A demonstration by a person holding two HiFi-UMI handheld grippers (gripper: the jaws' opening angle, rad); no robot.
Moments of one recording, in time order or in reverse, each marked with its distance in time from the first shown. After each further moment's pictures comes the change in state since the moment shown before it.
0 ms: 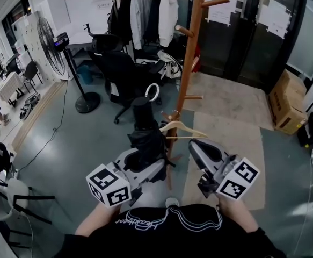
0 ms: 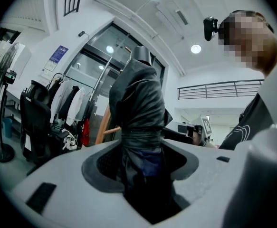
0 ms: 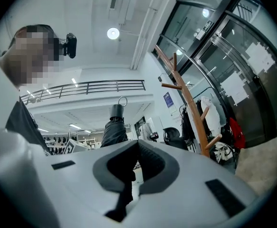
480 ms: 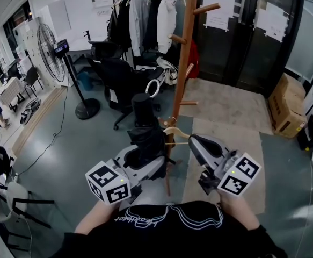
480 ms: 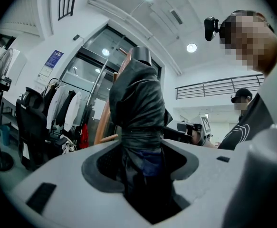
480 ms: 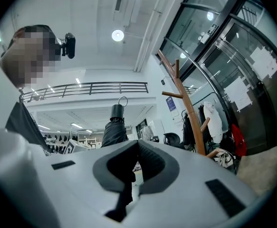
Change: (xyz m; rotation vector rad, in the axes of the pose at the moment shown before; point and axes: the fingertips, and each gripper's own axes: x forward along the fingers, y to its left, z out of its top) left arm 0.024 -0.005 0.021 0.055 -0.023 -0.011; right arm -0.003 -0.015 0.029 -0.044 -0.026 0.026
